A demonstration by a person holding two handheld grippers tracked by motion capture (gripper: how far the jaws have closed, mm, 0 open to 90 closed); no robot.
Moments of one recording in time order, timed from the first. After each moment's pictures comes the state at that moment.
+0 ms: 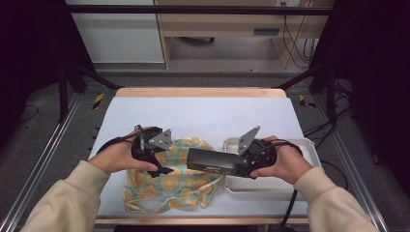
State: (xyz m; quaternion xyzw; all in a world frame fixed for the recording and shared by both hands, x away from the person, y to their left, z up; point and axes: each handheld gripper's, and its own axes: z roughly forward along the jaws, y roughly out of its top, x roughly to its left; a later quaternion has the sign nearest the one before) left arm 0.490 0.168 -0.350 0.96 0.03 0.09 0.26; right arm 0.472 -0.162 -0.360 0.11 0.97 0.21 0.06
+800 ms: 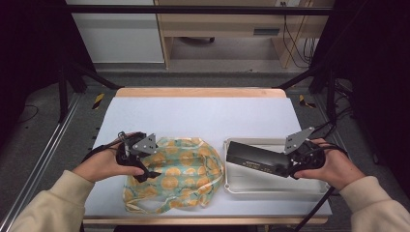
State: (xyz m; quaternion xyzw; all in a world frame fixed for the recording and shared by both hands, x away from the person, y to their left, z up) left arm 0.479 0.205 -0.361 0.96 0.06 0.10 0.26; right arm 0.461 -0.275 -0.357 0.16 0.96 0.23 0.10
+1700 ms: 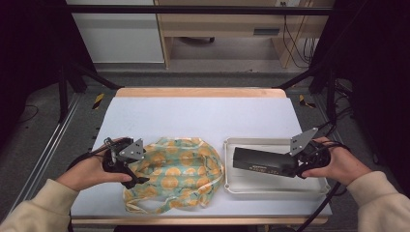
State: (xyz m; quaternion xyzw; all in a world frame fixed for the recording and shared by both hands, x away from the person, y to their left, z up) left arm 0.462 0.234 -0.364 0.96 0.09 0.11 0.24; right arm 0.472 -0.295 -0.369 0.12 0.97 0.22 0.08
